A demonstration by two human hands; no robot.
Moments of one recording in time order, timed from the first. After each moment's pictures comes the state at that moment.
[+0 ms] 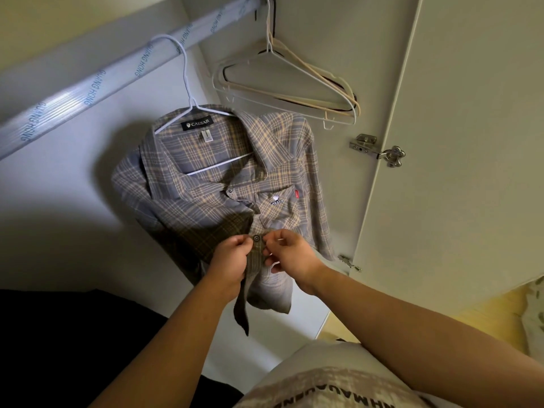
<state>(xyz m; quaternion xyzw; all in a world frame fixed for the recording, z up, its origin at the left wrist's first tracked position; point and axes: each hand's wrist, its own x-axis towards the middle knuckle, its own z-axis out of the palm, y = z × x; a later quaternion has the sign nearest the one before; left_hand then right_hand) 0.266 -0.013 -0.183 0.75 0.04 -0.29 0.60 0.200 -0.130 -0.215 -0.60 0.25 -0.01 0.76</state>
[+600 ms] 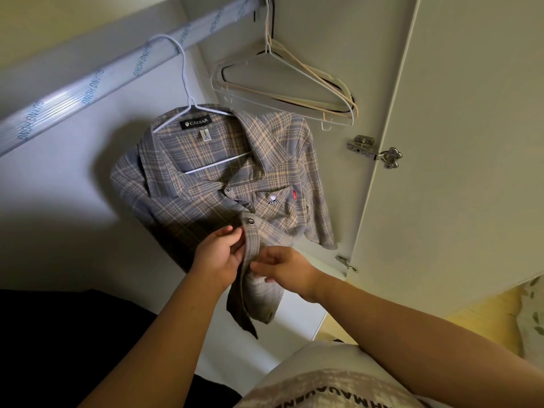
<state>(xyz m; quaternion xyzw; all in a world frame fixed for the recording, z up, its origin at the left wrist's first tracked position) 0.277 -0.014 -0.166 0.55 0.16 -0.28 0.77 0.186 -0.127 -0.222 -0.67 0.18 0.07 0.72</state>
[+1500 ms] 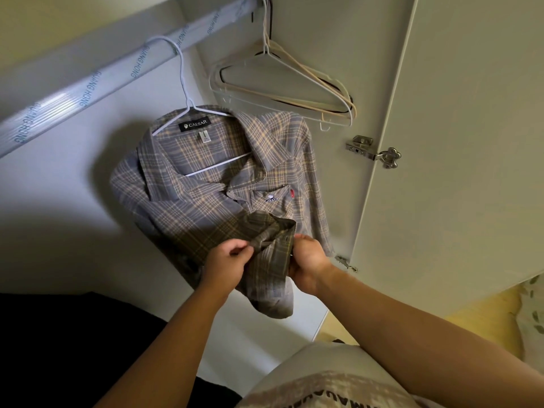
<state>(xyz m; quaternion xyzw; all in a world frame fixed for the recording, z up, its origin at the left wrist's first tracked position) 0.272 0.003 -0.197 0.86 -0.09 -0.21 0.45 0.195 -0.139 -0.212 -0.37 0.37 -0.02 0.85</state>
